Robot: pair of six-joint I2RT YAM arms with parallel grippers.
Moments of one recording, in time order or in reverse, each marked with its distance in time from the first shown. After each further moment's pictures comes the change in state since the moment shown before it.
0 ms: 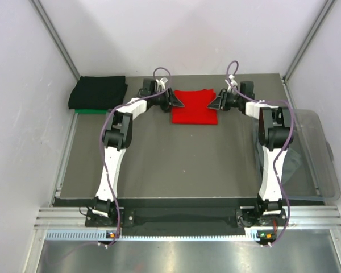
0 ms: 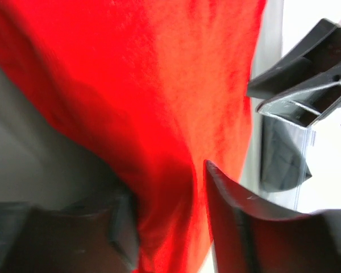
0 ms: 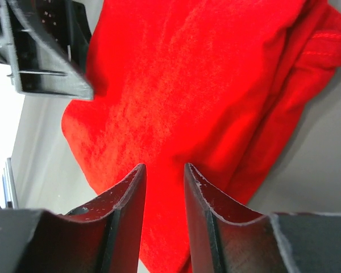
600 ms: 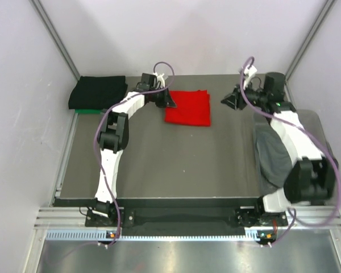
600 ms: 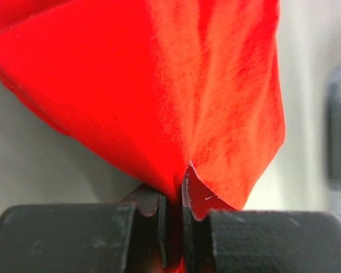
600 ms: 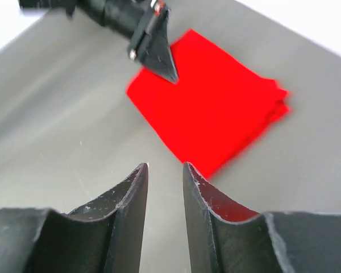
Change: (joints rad) left arm -0.011 -0.096 0.008 -0.215 -0.171 0.277; right arm 0.002 -0.750 -0.297 -0.301 0.056 -0.443
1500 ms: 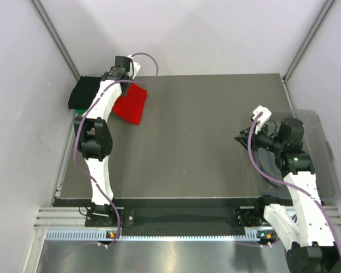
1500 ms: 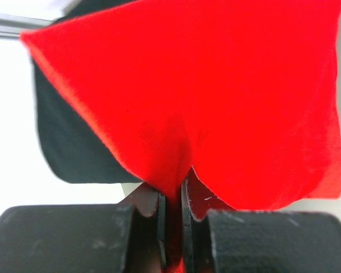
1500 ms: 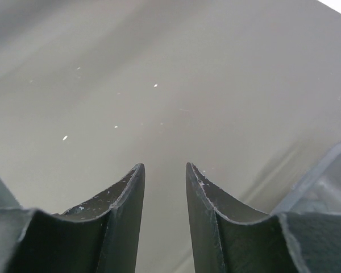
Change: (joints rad) left arm 0.130 -0.340 0.006 -0.434 -0.986 0.842; right arm -0.052 -0.773 -0.471 -0.312 0.141 -0.238
